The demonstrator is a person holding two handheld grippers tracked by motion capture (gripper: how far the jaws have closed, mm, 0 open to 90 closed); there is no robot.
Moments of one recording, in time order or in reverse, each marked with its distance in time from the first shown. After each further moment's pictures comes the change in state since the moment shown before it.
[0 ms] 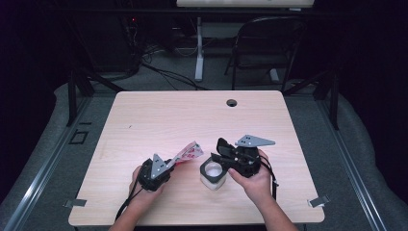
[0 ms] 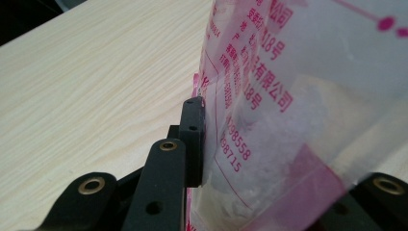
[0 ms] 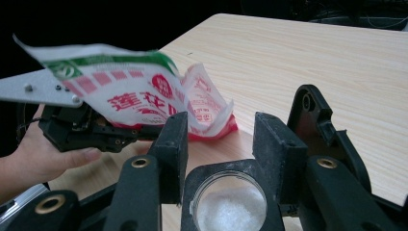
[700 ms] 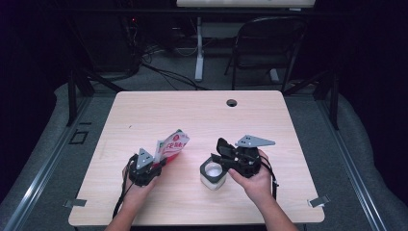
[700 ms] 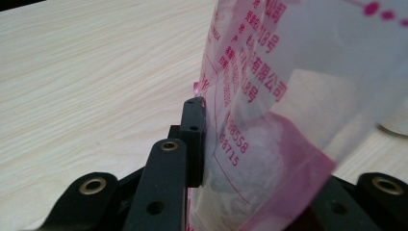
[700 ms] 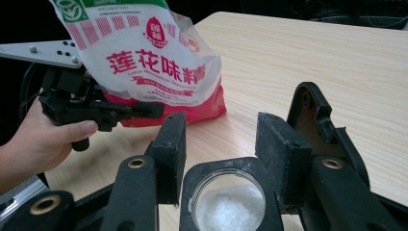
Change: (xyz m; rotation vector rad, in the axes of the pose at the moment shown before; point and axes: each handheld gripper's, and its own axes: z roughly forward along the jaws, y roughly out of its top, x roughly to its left) left arm 0.029 -0.006 -0.009 -0.032 0.020 -0.205; right arm 0.000 -0.001 0.000 0.002 -0.004 -0.006
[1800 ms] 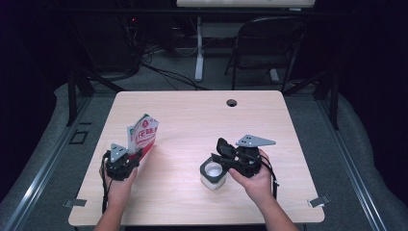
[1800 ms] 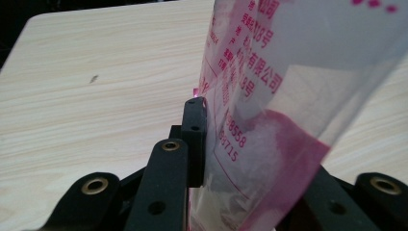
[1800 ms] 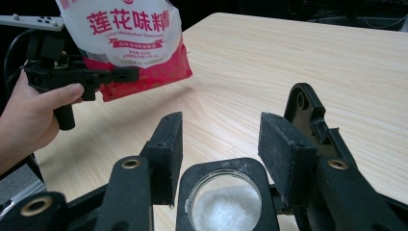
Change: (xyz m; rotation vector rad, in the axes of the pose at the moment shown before) left arm 0.050 -0.004 -0.030 -0.054 0.203 -0.187; right arm -0.001 0.000 0.000 0.004 -0.002 -0.003
